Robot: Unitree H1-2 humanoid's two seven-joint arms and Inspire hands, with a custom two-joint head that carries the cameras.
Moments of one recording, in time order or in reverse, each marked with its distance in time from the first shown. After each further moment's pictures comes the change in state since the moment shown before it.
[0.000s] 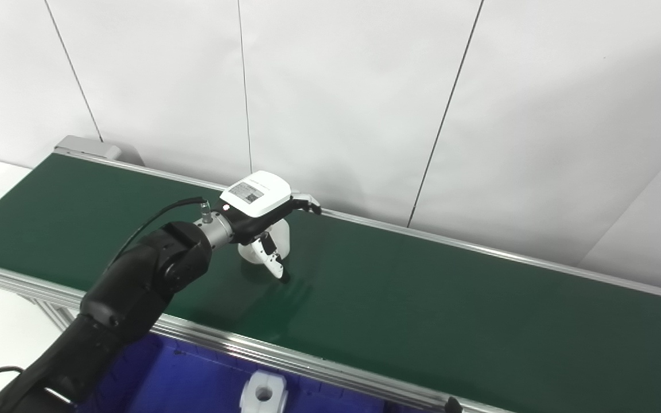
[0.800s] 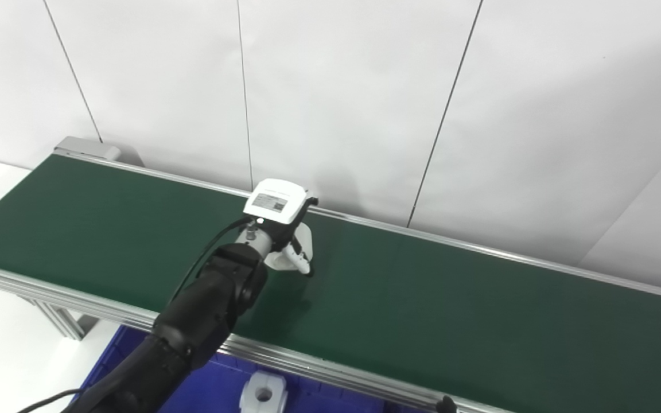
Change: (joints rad) left arm -0.017 -0.187 -0.105 0.012 0.228 0.475 0.014; right arm 0.001 0.010 0.011 -0.001 -0.003 0.000 0.000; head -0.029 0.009
